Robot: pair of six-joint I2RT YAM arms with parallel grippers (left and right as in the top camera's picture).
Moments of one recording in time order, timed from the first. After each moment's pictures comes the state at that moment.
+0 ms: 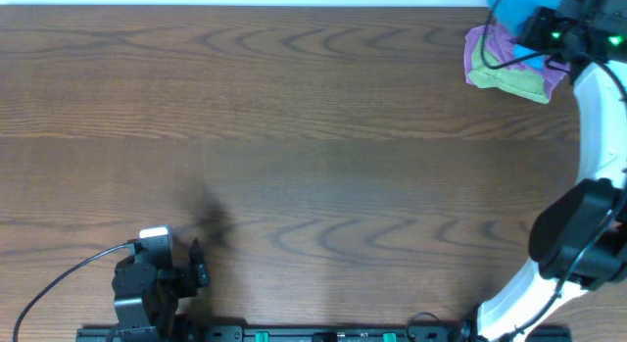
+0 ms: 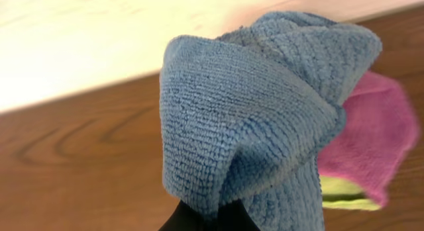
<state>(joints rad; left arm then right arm) 0.08 0.01 0.29 -0.96 -0.04 -0.04 -0.25 1.95 1.83 -0.62 -0.25 0.14</state>
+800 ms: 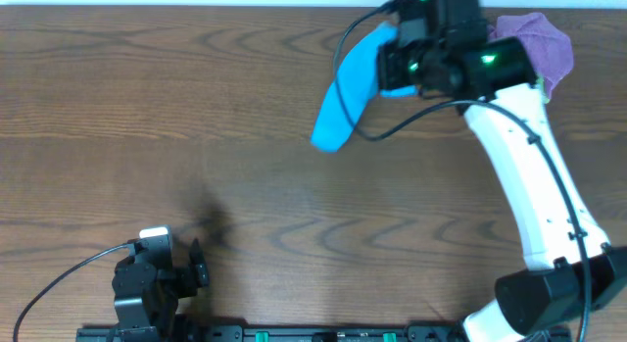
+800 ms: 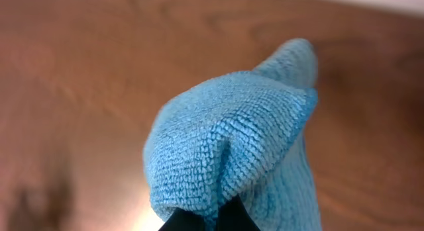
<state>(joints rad) 0.08 0.01 0.29 -0.96 -0.04 -0.04 0.32 1.74 1.84 -0.99 -0.19 0.11</state>
